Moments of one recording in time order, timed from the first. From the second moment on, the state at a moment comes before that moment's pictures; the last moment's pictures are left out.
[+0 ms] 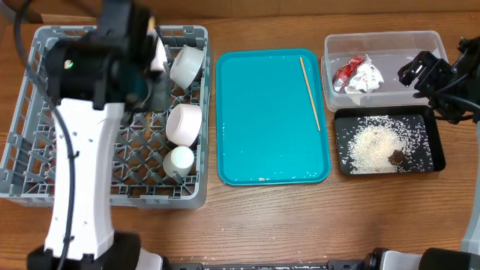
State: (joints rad) left arm -0.13 1.65 2.08 -1.69 -0.11 -0.17; right arm -0.28 1.50 1.64 -1.16 -0.25 0.39
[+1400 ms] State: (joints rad) left arm -0.28 1.62 1.76 -1.05 -0.14 -0.13; right arm -0.27 1.50 1.64 -1.16 -0.25 0.39
